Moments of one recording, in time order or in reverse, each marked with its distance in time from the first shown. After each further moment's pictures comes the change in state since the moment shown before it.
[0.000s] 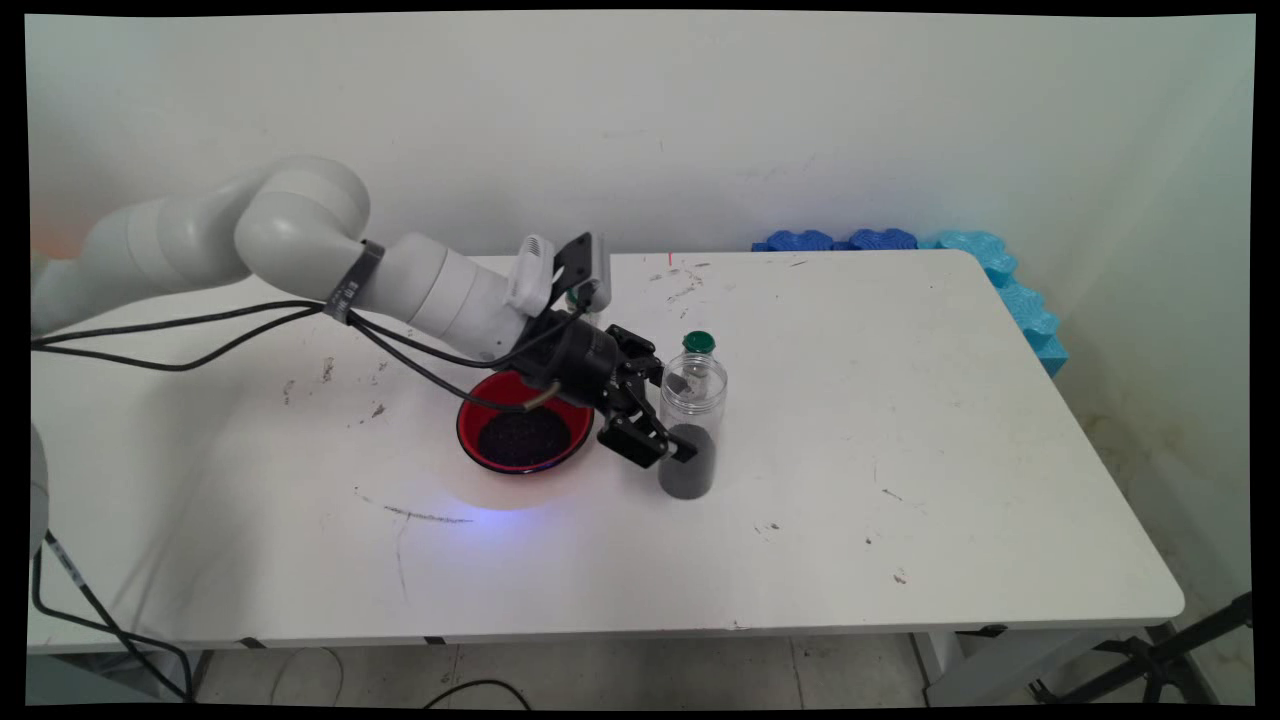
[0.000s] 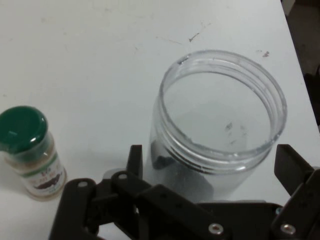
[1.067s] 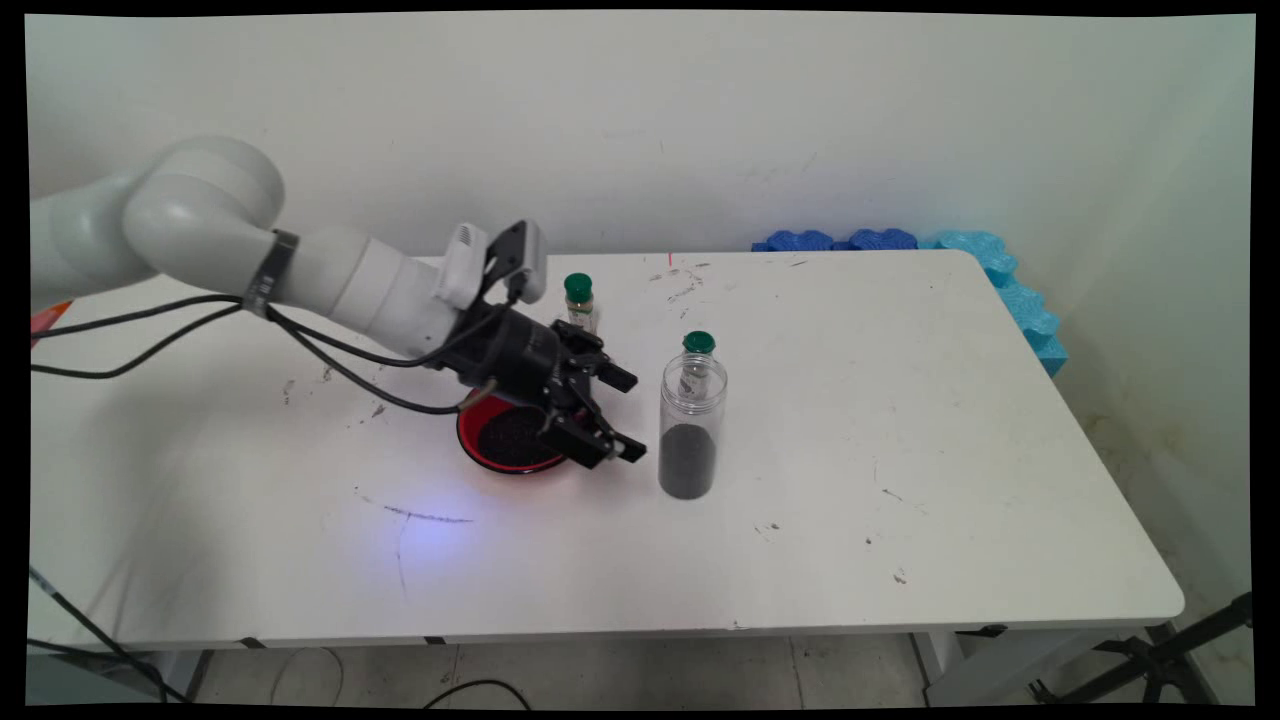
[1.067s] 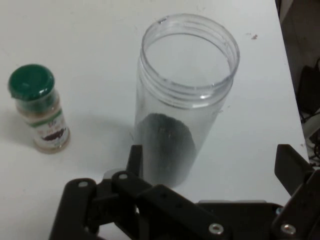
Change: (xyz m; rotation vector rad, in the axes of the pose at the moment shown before) arm -0.013 0.019 -0.049 0.027 -0.019 -0.023
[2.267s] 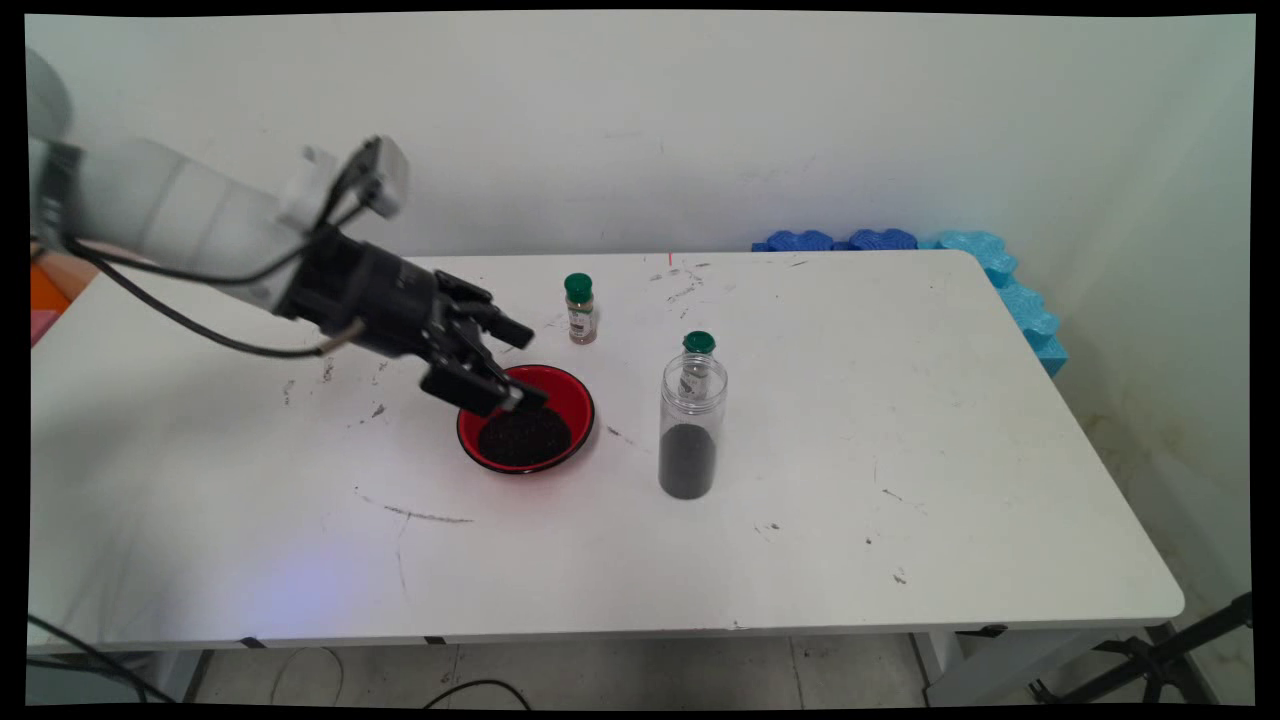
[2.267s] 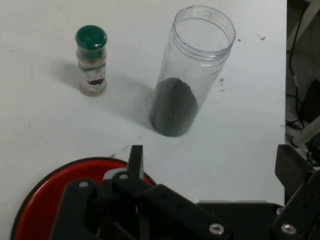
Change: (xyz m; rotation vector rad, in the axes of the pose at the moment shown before) arm -0.002 0.021 -0.108 0.092 -0.018 -0.152
